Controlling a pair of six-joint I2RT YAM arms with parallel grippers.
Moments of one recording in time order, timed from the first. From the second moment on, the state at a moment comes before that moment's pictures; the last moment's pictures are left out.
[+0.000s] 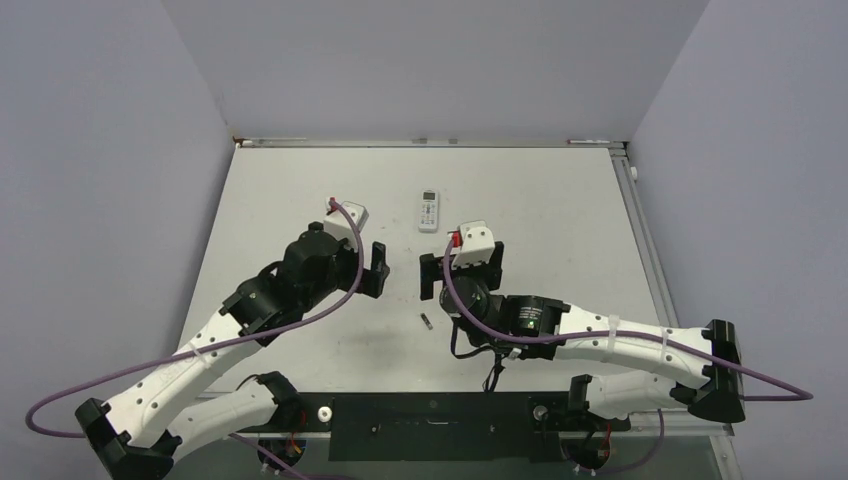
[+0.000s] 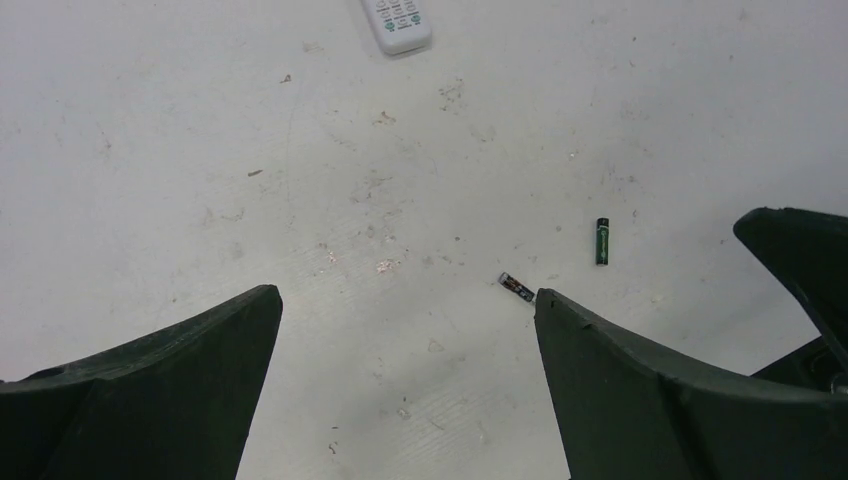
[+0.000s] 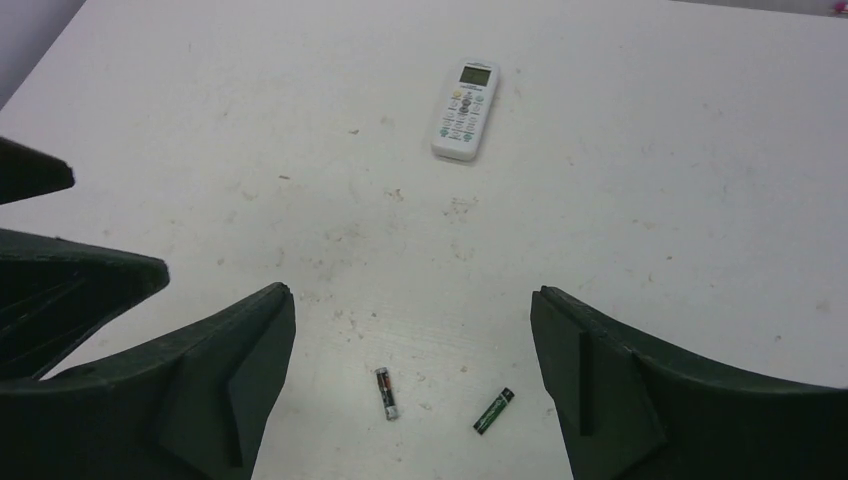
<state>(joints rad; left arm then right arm) -0.78 0.92 0.95 -0.56 -0.25 -0.28 1.28 1.19 1.01 -0.32 0.92 0.49</state>
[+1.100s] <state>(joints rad) -0.70 0.73 0.94 -0.56 -0.44 -0.36 1.00 1.40 1.17 -0.45 0.80 0.46</state>
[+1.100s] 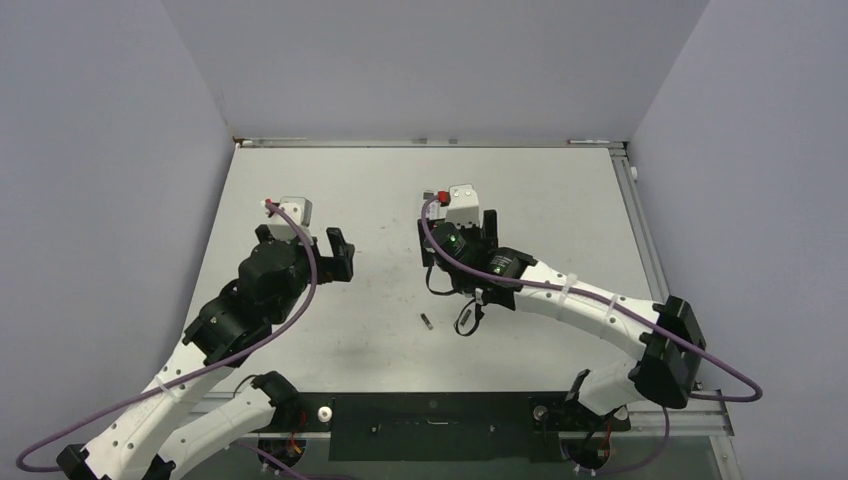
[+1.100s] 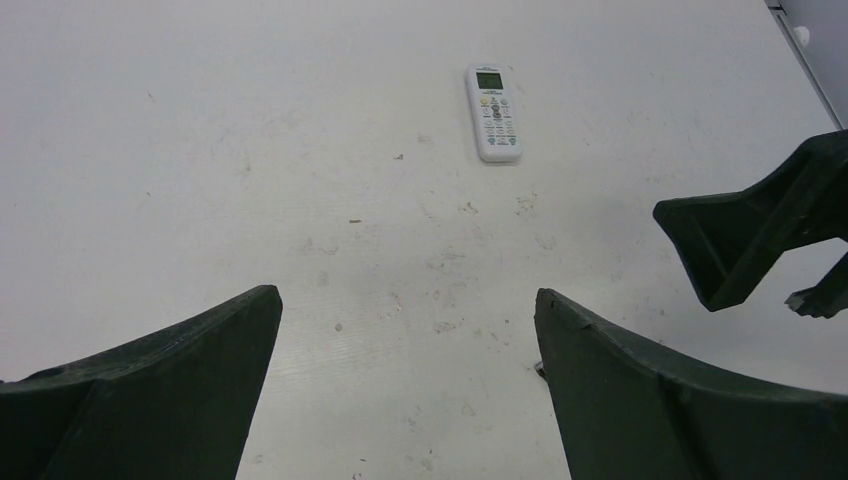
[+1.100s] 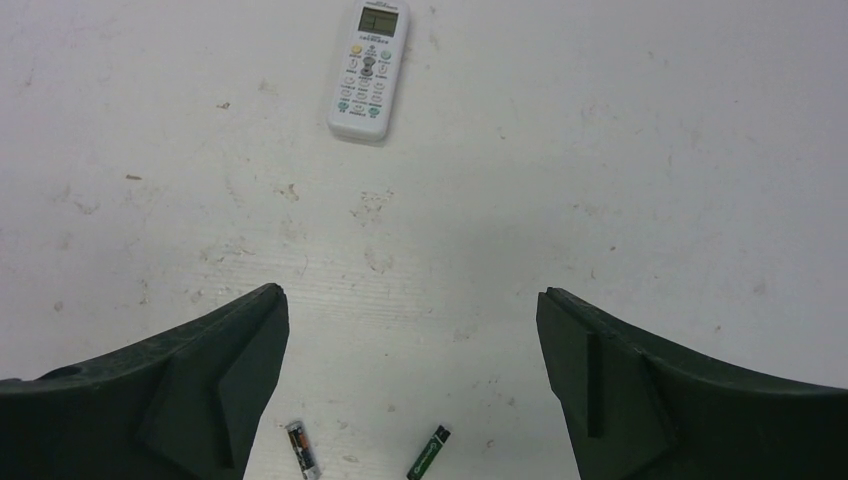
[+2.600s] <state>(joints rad) -0.60 0.72 0.94 -0.58 -0.38 -0.36 0.73 2.18 1.73 -0.42 0.50 0.63</state>
